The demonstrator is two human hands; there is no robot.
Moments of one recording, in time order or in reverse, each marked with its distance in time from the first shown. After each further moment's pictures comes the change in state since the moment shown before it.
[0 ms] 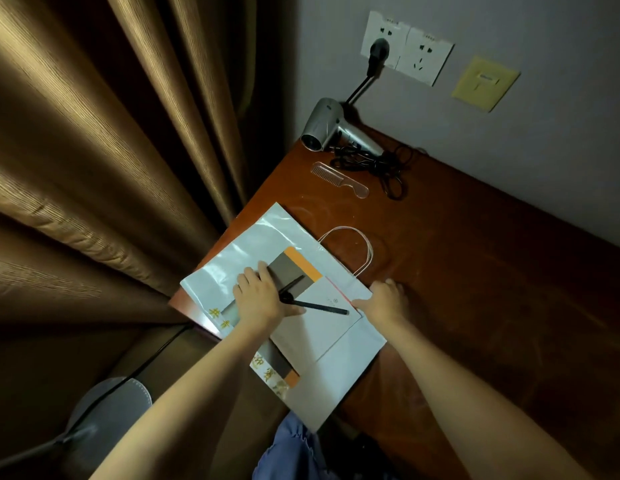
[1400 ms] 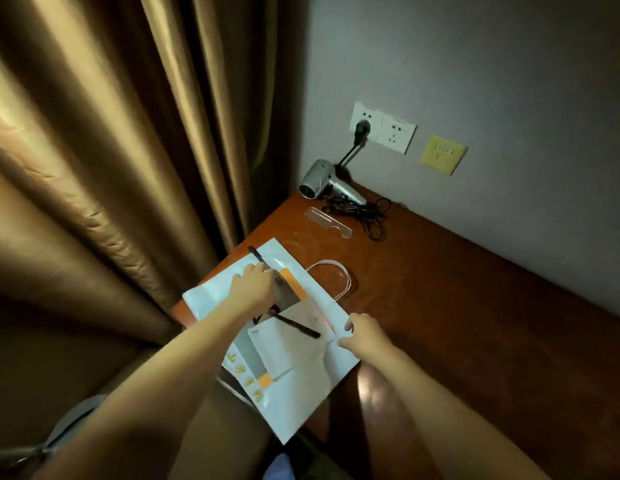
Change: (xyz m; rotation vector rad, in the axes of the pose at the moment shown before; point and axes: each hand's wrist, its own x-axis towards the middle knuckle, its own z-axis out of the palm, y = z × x) left_hand -0.017 0.028 -0.073 0.170 0.007 0.202; right_hand -0.045 0.025 -0.031 0.111 -0.163 -0.254
